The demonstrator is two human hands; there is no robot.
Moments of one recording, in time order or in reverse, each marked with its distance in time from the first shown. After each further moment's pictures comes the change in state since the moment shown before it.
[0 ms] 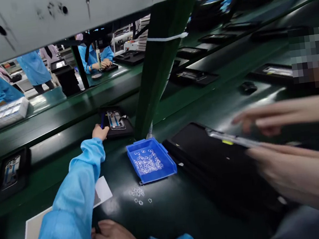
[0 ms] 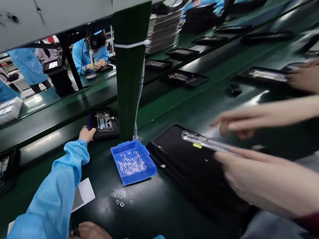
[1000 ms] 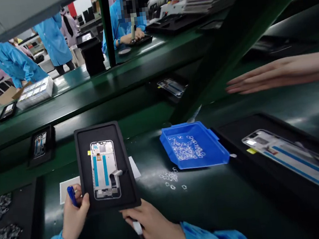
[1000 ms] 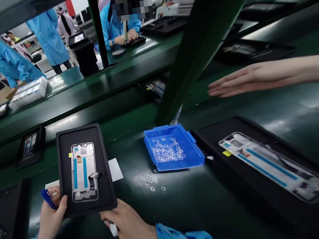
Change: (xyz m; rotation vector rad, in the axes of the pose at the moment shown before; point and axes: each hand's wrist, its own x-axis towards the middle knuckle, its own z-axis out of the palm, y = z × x) left_hand -0.298 -0.200 -0.101 -0.367 0.393 -0.137; right_hand -0.011 -0.020 -0.018 0.038 0.100 0.076
